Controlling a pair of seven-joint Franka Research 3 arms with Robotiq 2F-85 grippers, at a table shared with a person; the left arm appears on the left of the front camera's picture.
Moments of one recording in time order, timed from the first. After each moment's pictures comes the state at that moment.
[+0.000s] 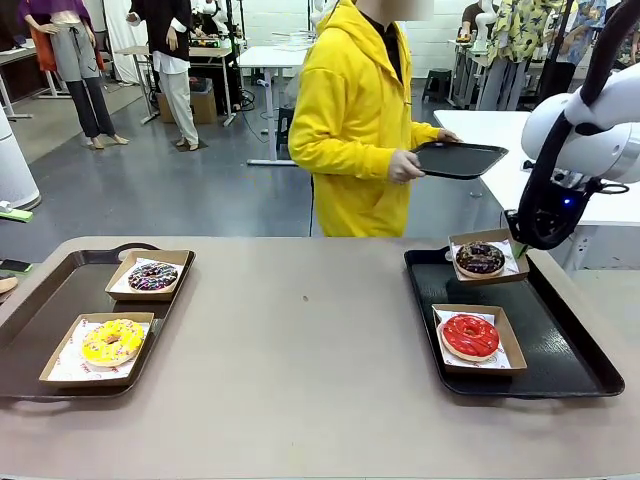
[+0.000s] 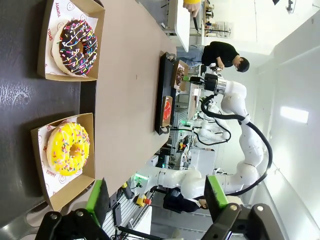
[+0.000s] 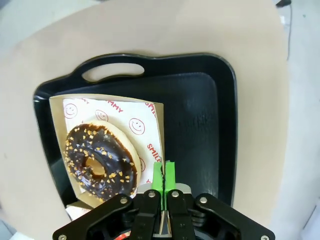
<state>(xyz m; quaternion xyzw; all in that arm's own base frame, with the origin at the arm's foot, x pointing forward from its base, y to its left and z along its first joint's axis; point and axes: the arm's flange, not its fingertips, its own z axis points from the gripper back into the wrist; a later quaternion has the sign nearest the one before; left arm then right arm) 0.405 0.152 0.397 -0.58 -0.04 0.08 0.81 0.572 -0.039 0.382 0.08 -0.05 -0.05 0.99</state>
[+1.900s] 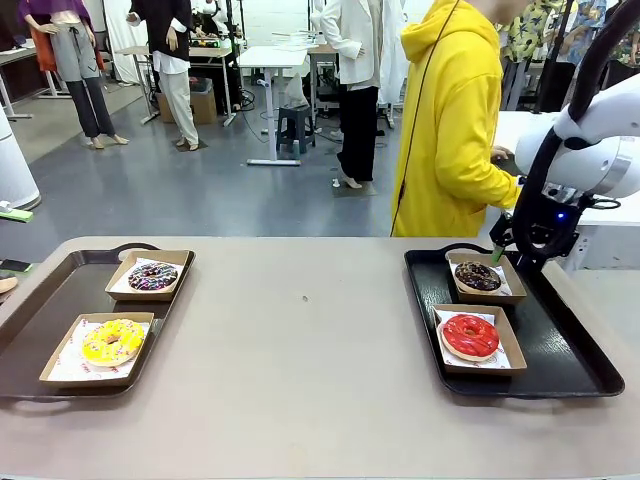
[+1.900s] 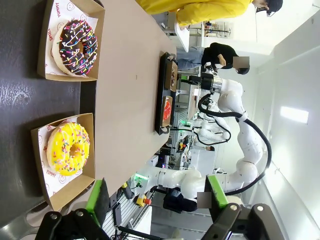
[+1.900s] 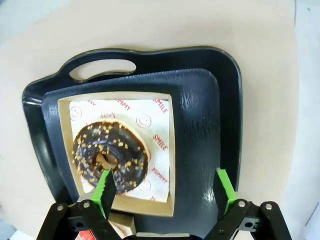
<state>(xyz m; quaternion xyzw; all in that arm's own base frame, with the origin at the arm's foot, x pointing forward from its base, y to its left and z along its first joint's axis) 0.405 0.152 0.397 -0.58 -0.04 0.08 0.81 0.573 -0.043 0.368 0.09 -0.04 -0.06 0.99</state>
